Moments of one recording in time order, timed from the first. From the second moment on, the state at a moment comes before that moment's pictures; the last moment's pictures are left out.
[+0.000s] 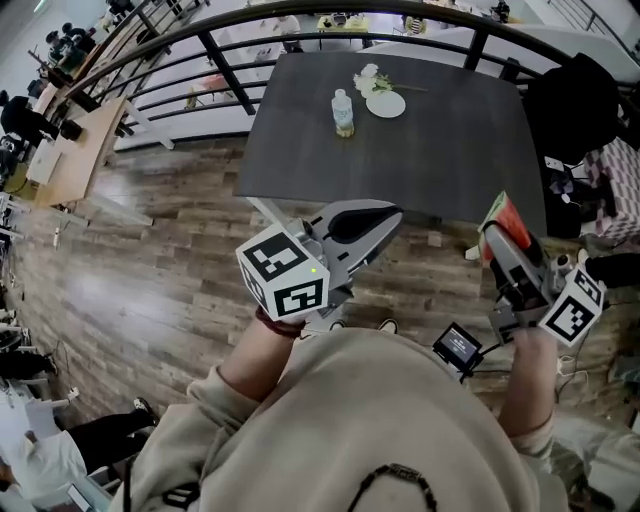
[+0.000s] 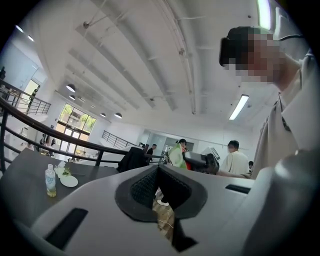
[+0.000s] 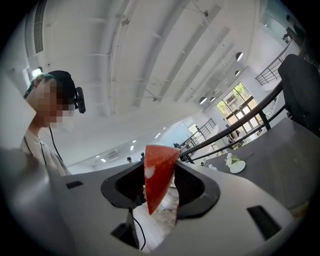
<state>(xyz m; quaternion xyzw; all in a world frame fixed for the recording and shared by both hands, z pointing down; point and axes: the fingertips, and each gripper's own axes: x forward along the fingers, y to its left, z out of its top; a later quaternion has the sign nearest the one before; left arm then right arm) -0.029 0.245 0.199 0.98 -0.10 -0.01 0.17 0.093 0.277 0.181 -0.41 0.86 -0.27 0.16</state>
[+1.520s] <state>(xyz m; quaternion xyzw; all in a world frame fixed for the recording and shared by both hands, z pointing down) 0.059 0.202 0.208 0.97 -0.10 -0.02 0.20 0.202 0.300 0.197 -0.45 0.84 -0.25 0.18</state>
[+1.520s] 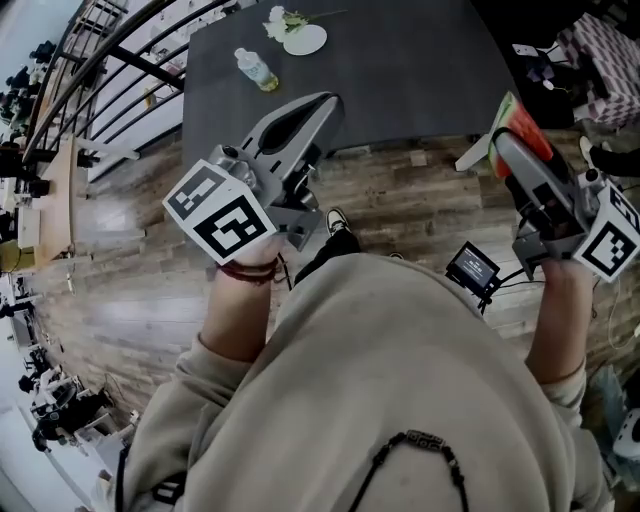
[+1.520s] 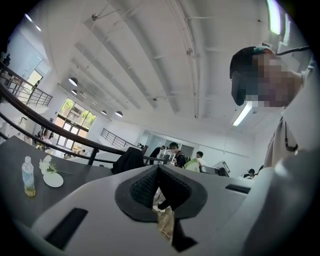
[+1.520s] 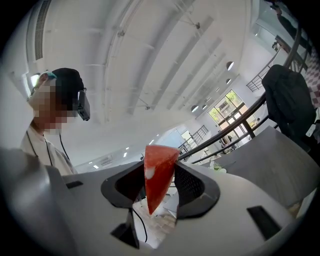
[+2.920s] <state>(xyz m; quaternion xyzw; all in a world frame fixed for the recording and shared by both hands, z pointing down) 0.040 -0.059 0.218 0.99 -0.07 0.05 0.13 0.091 -0.027 0.215 -0.50 0.84 -0.19 -0.01</state>
